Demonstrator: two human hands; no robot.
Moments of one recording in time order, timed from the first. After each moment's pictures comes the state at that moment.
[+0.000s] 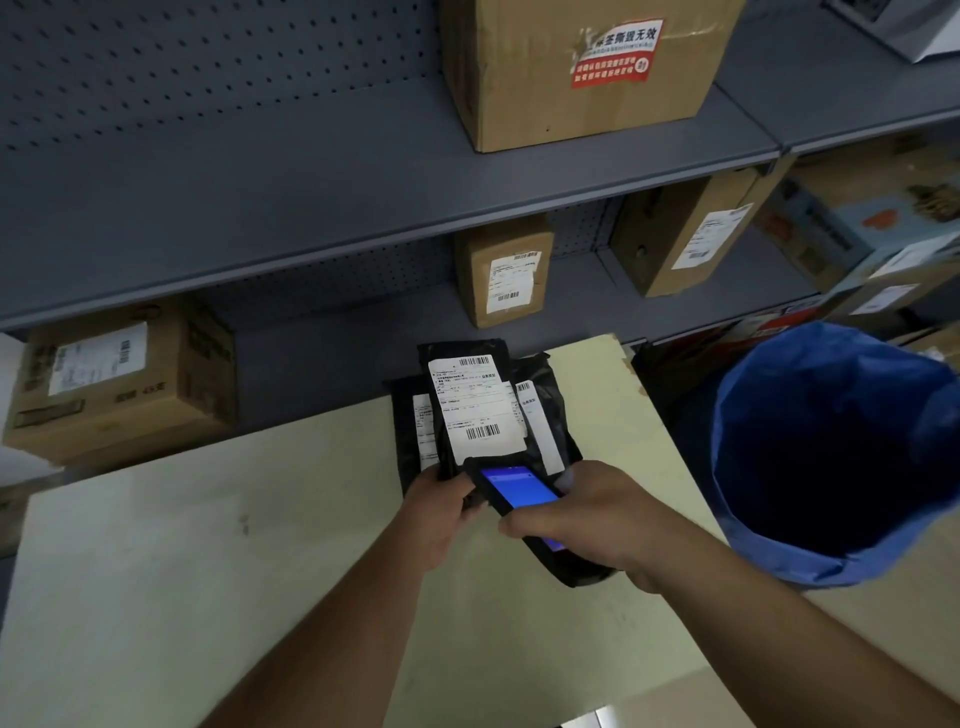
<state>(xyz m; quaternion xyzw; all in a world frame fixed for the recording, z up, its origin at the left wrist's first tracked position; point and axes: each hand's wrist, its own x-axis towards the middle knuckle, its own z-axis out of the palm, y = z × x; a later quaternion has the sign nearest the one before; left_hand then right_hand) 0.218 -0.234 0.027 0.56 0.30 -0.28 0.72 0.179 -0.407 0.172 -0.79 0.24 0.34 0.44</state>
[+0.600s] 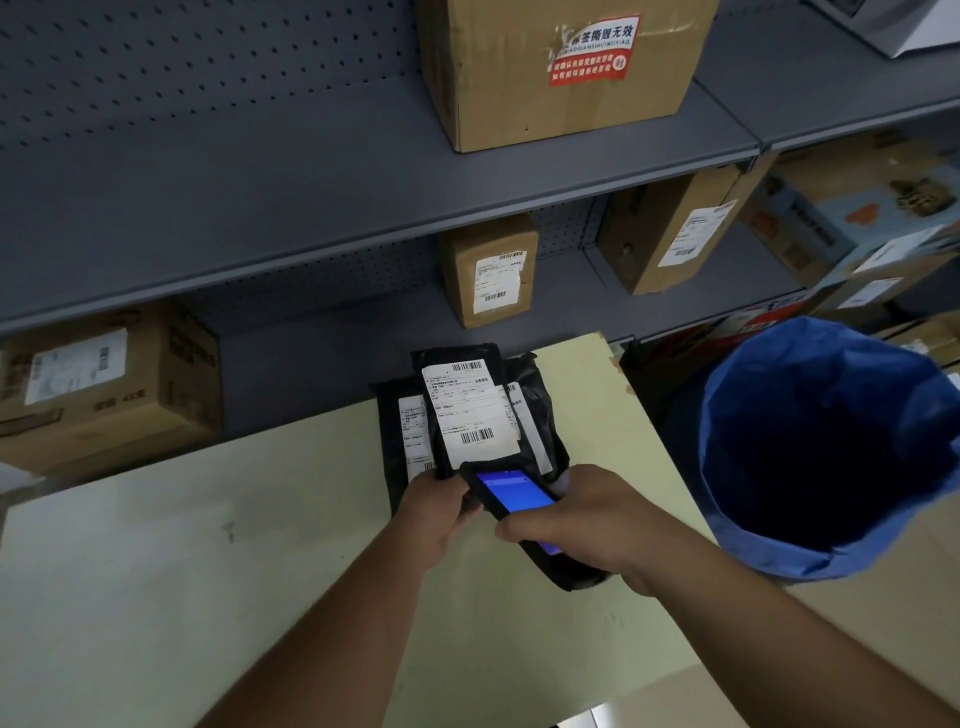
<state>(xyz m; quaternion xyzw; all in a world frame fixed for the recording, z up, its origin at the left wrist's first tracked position) 0.225 -0.250 0.017 0.61 0.33 -0.29 0.66 0.177 -0.421 0.164 -0.79 0.24 0.34 0.46</state>
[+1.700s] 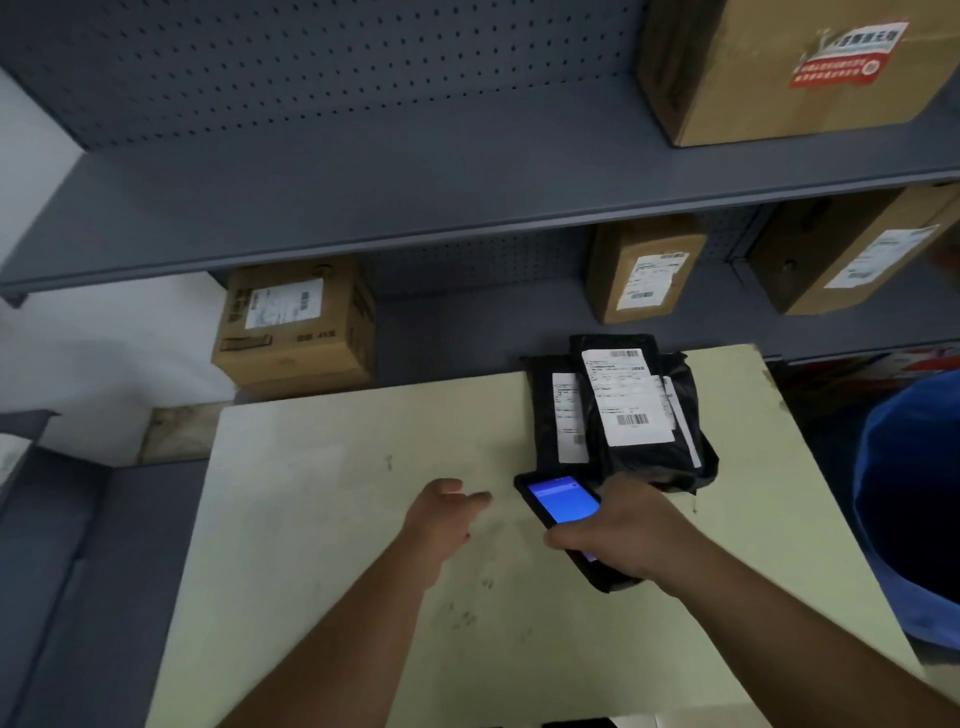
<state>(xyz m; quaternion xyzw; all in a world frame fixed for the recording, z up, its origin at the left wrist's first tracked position) 0.158 -0.071 0.041 0.69 0.39 -0.22 0.57 0.153 -0.288 0.138 -0.87 0.14 0.34 0.34</state>
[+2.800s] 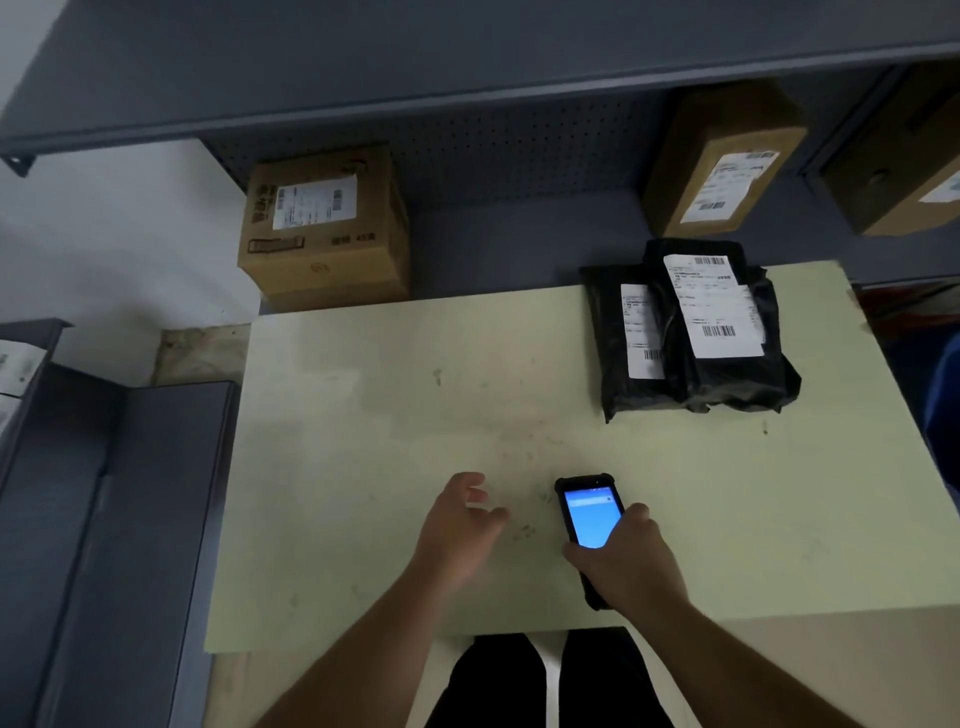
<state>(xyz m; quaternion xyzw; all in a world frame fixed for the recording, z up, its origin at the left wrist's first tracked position) 0.045 -0.002 -0.011 0.77 0.31 -0.26 0.49 0.037 -0.204 0.003 -0.87 0.25 0.33 0.27</state>
